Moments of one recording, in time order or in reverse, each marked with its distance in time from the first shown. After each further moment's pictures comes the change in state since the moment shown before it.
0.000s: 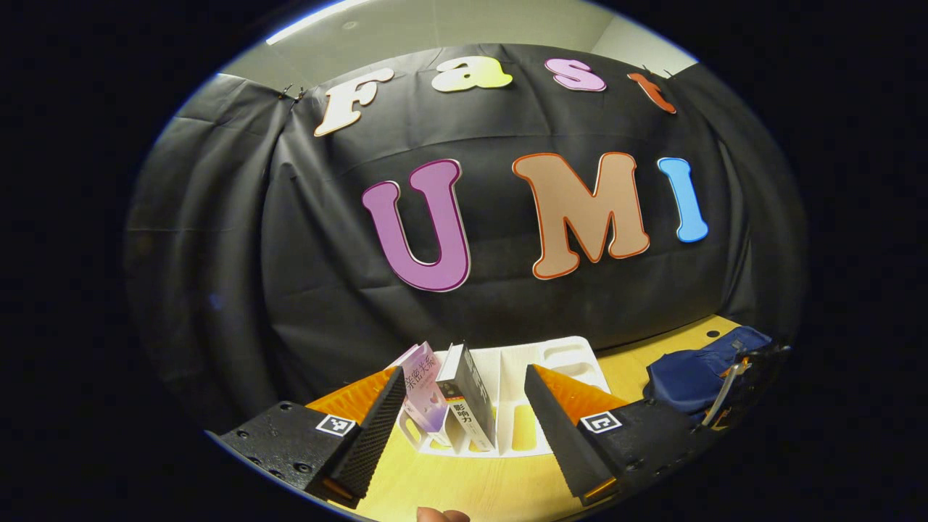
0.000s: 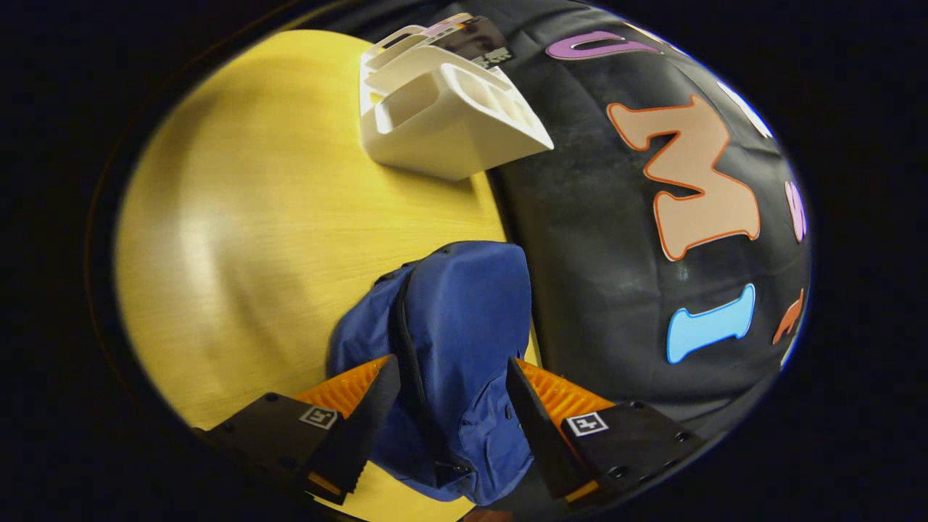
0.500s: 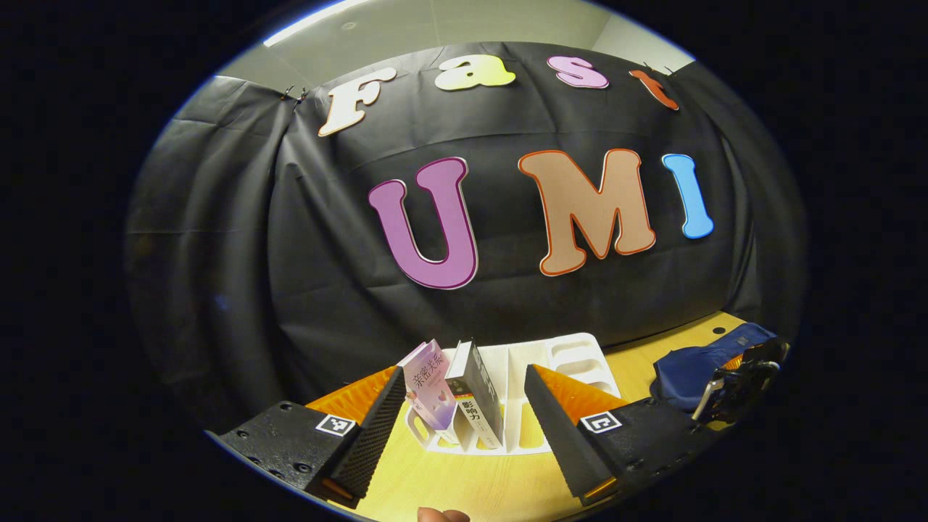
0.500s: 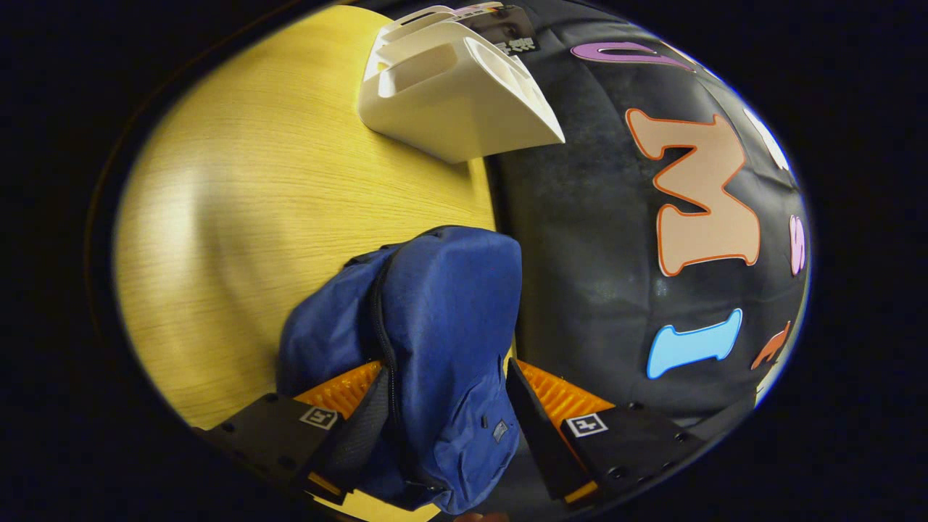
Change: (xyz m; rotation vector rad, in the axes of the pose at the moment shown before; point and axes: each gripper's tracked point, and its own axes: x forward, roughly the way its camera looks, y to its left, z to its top) left arm -0.002 0.008 -0.001 0.012 0.010 0.024; right arm 0.031 -0.015 -0.005 -0.086 0.030 -0.089
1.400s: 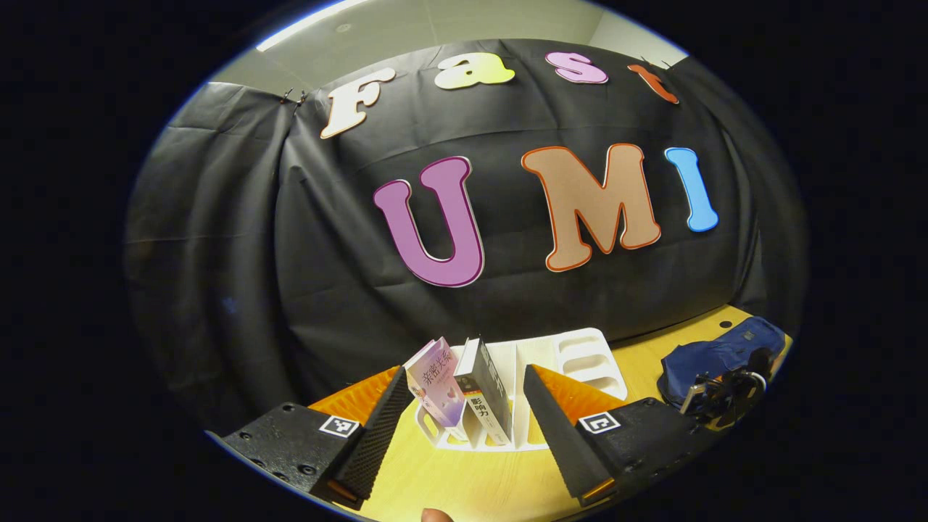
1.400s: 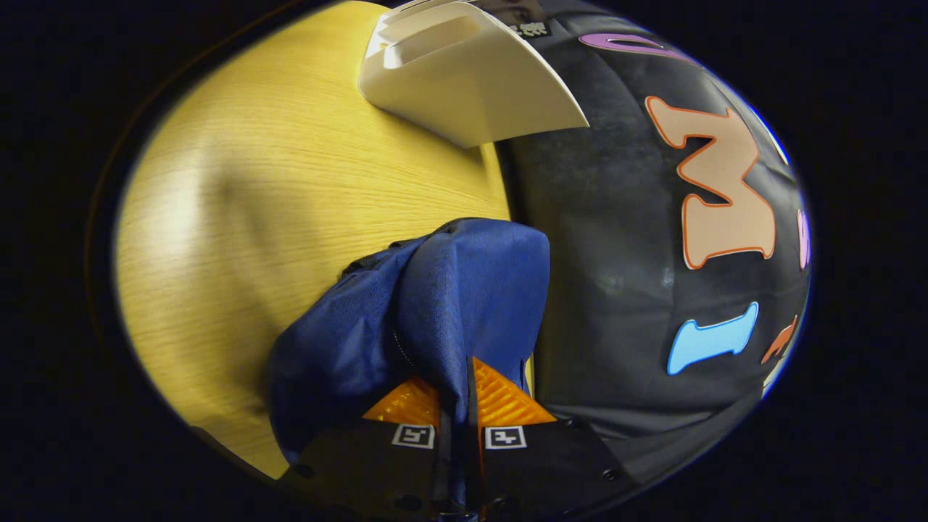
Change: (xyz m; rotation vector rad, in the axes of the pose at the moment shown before) left arm -0.004 0.004 0.004 0.030 0.009 0.026; right arm 0.029 0.029 0.001 0.064 0.038 0.053
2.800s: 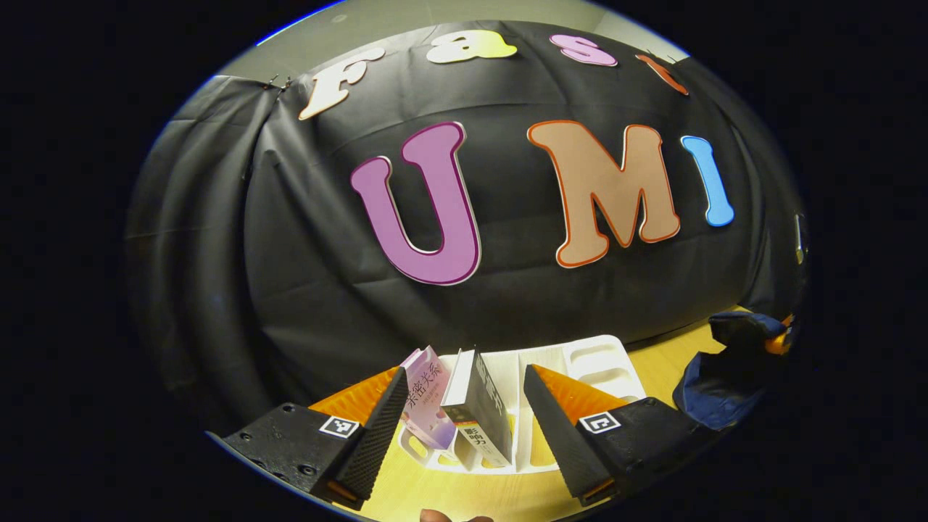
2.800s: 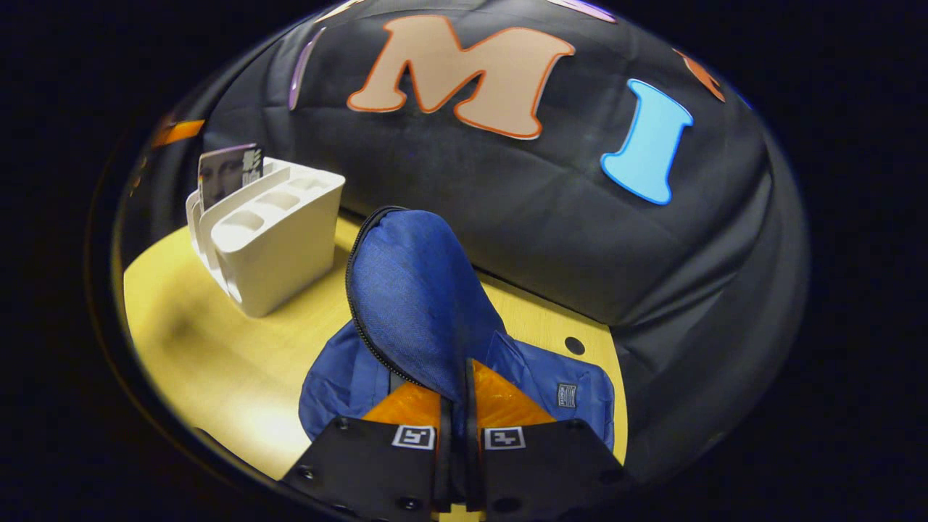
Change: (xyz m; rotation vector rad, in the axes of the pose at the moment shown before) left arm 0.100 -0.006 -0.015 -0.013 0.078 -0.049; right arm -0.048 -0.119 -0.036 0.985 -0.073 0.102
